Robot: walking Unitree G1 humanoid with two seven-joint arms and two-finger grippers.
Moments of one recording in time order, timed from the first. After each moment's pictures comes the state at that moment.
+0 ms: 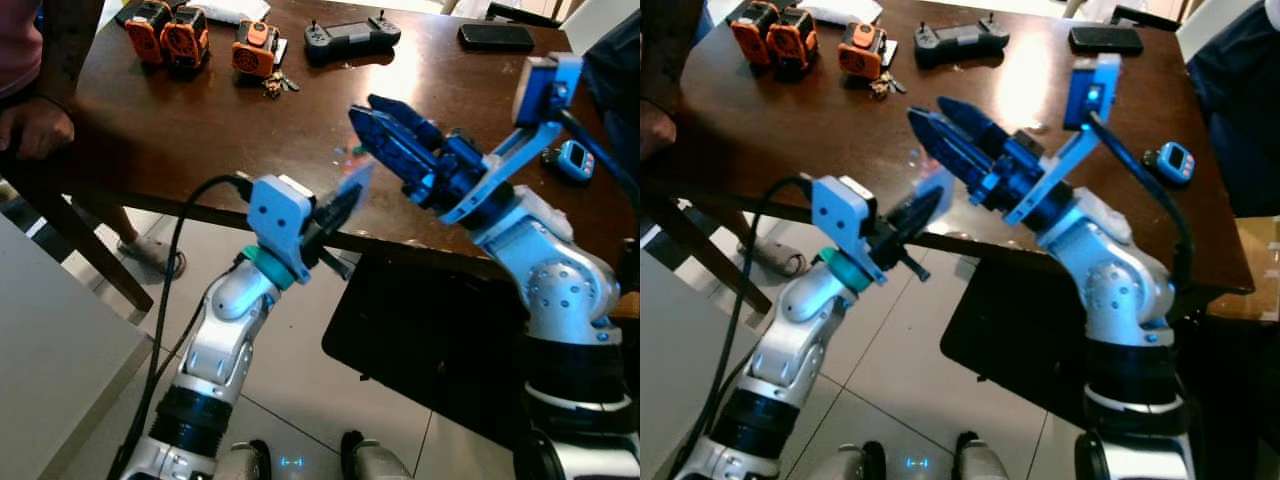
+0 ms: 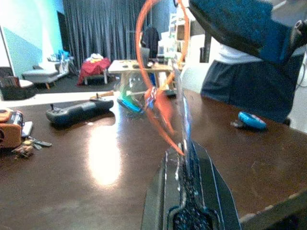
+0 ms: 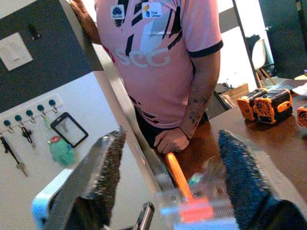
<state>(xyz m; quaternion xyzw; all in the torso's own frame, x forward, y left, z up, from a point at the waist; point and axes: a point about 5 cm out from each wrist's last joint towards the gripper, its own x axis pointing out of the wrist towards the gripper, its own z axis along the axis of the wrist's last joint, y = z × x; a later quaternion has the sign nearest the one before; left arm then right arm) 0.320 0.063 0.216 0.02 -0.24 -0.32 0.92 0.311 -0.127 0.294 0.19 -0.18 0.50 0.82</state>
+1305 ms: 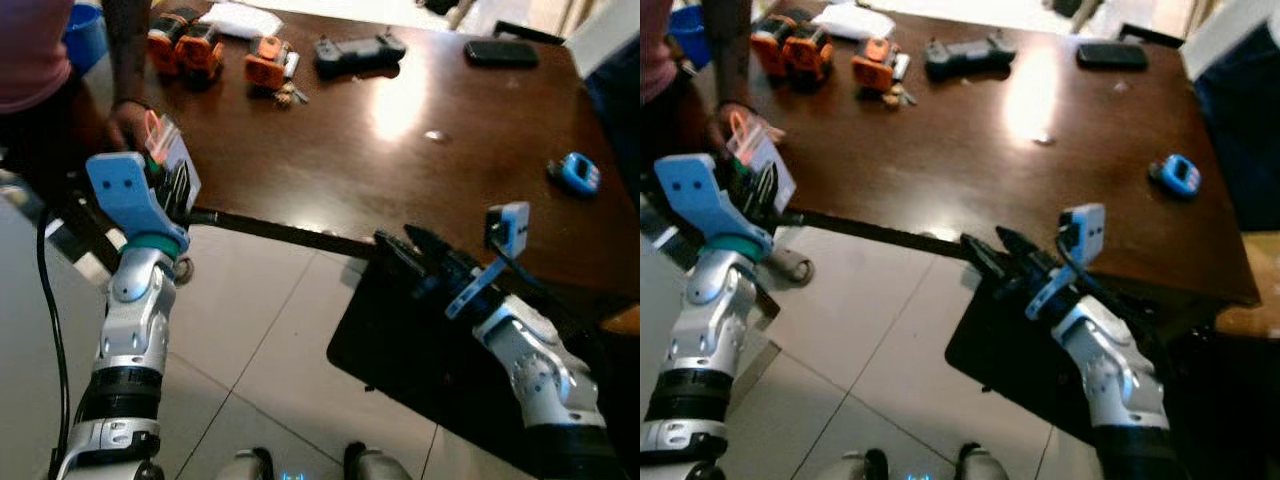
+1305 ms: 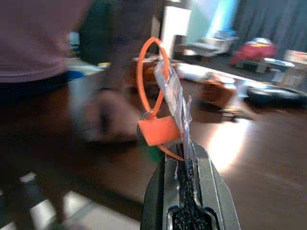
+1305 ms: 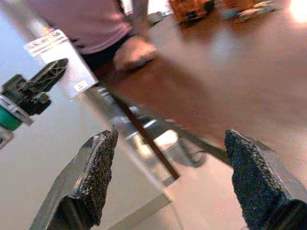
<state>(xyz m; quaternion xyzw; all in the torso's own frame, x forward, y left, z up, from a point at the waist) 0.345 0.199 0.194 -0.06 -0.16 0.02 0.98 0.308 -0.163 0.164 0.17 -0.02 0.35 0.92</state>
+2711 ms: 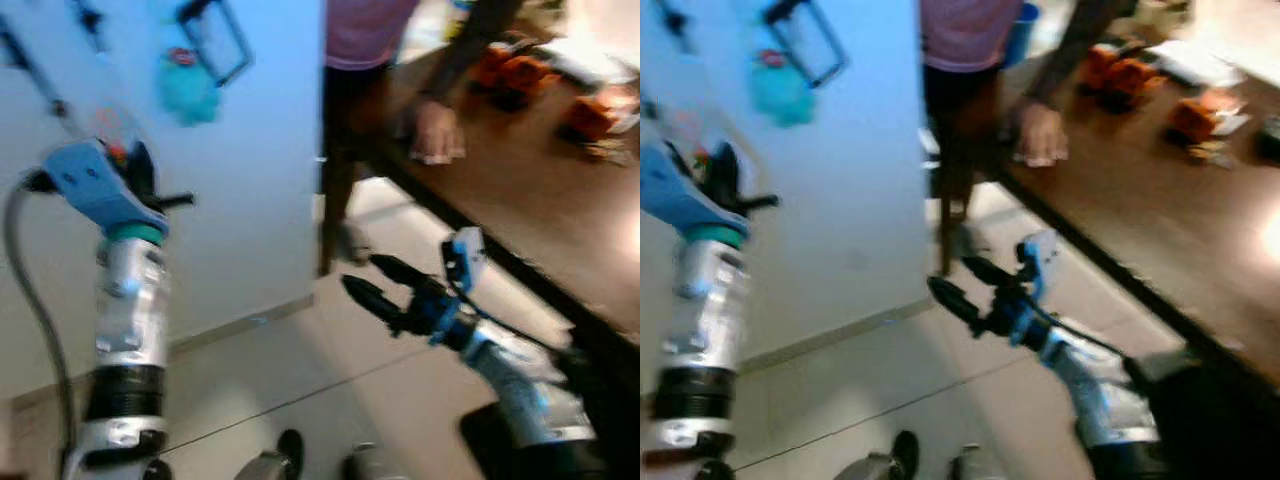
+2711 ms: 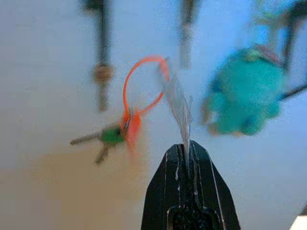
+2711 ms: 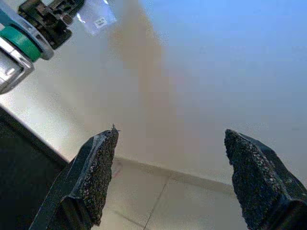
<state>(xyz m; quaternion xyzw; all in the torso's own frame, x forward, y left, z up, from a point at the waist) 0.346 0.192 0.212 -0.07 -0.20 0.07 0.97 0.296 -0.148 0.144 0.11 0.00 0.42 0.90</state>
